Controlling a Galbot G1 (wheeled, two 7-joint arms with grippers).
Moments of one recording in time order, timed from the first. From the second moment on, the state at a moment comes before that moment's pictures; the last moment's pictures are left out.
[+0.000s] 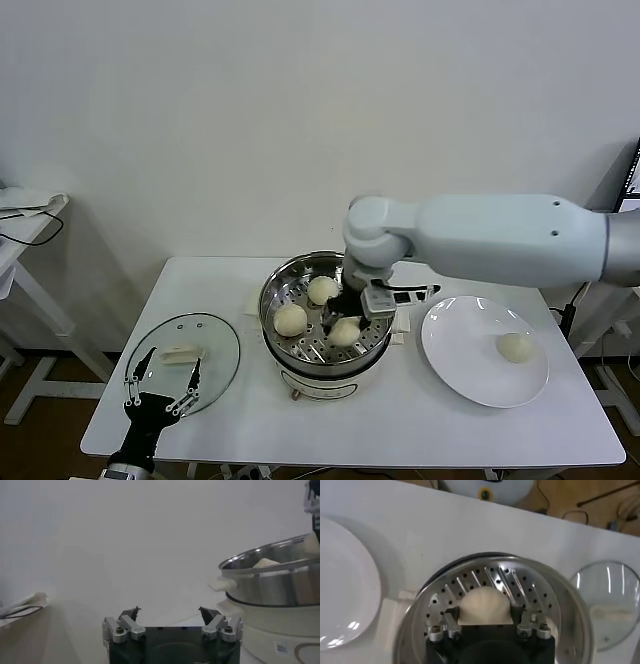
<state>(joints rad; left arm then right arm) 1.75 -1.28 -0.65 -2.04 0.02 -0.20 -0.02 0.67 1.09 -1.44 1.63 -0.23 0.60 -1.01</state>
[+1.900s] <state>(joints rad) 1.76 -1.27 -0.65 -2.06 0.02 -0.20 -0.02 0.56 0.65 -1.31 1.15 0.17 0.13 -1.21</state>
